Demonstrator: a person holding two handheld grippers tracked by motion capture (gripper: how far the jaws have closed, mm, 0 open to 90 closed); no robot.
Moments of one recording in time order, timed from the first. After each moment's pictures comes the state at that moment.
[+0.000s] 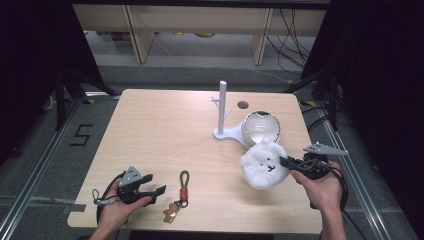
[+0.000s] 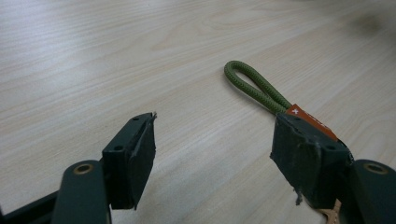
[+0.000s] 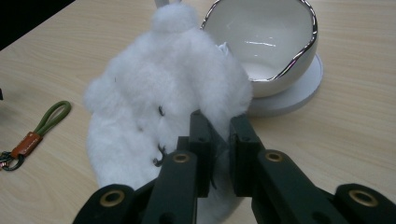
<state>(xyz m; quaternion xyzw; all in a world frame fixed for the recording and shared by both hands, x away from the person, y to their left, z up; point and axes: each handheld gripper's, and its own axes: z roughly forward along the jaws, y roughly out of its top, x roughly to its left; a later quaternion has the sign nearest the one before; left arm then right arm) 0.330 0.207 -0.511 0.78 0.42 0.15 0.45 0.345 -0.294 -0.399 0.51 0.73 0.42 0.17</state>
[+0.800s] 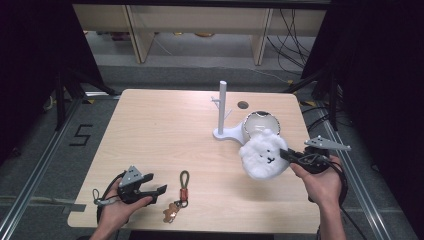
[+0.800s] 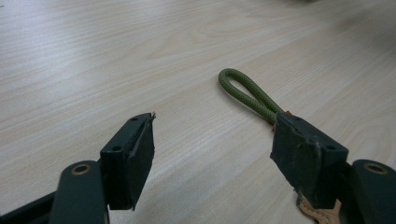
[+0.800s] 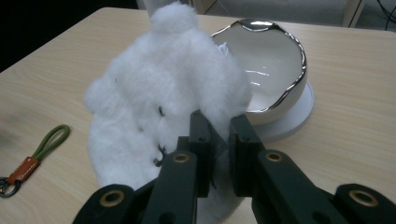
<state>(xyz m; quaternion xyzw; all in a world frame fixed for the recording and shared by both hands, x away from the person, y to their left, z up) 0.329 0.204 -0.507 0.77 0.41 0.15 0.46 0.352 -0.291 -0.385 0.50 0.72 0.44 0.19</state>
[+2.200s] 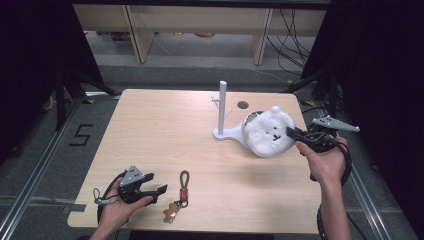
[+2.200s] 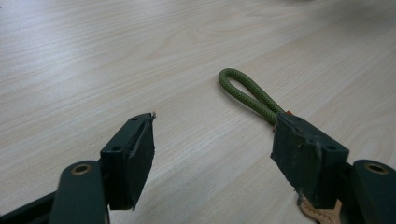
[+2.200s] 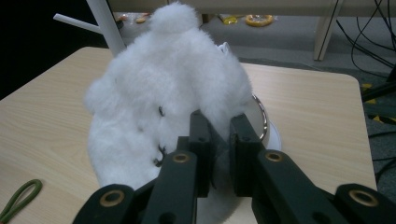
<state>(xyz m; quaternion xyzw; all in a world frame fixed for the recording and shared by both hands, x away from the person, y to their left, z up) 0.330 0.203 -0.506 0.77 0.41 0.15 0.46 0.388 -0.300 -0.354 0.51 0.69 0.46 0.24</state>
